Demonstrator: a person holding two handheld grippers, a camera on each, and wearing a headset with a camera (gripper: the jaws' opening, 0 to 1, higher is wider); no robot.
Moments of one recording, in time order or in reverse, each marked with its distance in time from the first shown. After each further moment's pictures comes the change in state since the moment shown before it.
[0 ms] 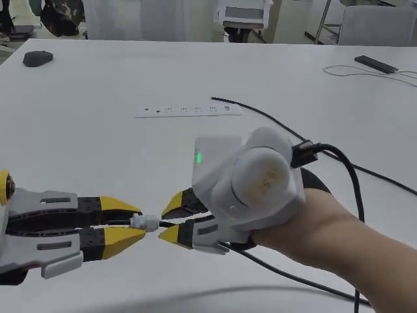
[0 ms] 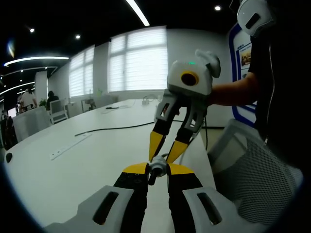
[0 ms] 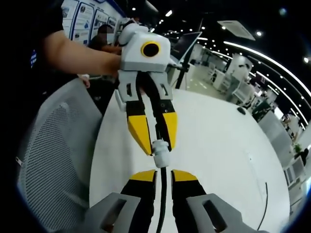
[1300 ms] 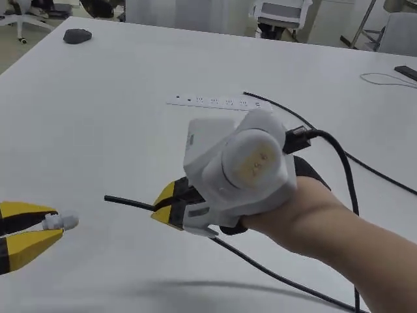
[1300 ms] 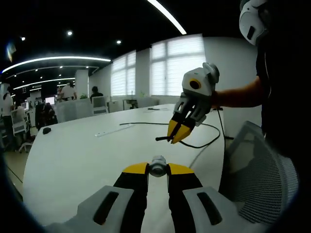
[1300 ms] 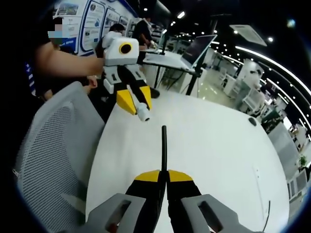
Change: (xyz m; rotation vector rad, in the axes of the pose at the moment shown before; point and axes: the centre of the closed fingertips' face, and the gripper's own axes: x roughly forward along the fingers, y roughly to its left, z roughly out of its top) left arm -0.132 0.005 -0.047 -0.138 -0.075 0.402; right arm 0.044 0.006 0.039 -0.063 -0.031 0.084
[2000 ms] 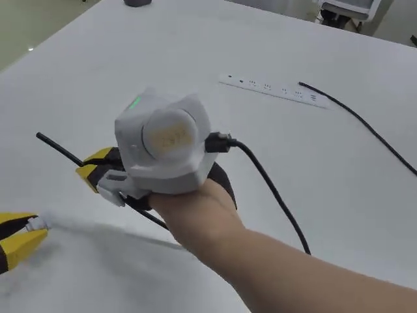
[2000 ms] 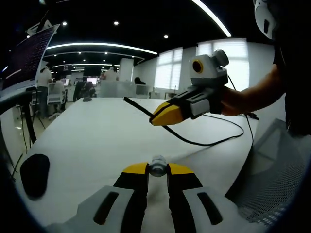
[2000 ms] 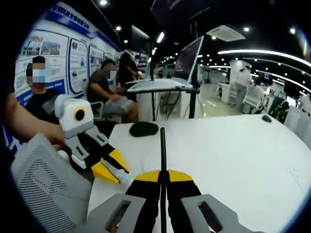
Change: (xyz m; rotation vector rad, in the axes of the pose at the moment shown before) left arm -0.043 0.030 -0.086 -0.180 0.031 0.357; right arm 0.131 0.007 0.066 0.293 -0.252 0.060
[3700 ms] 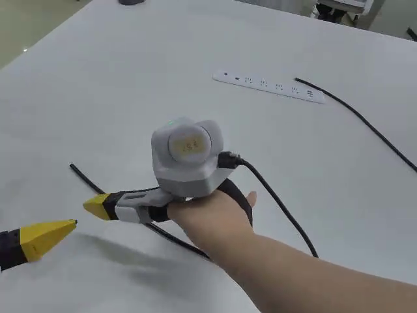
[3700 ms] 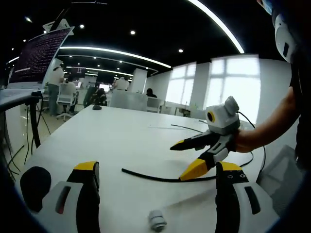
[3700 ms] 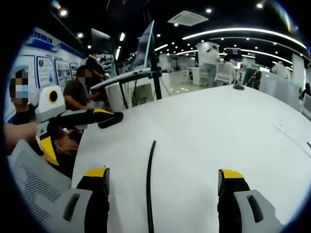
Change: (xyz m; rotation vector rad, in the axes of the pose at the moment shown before) left arm 0.026 0.033 0.046 -0.106 -0.067 0.095; right arm -0.042 -0.055 -0.053 0.219 0.041 -0.224
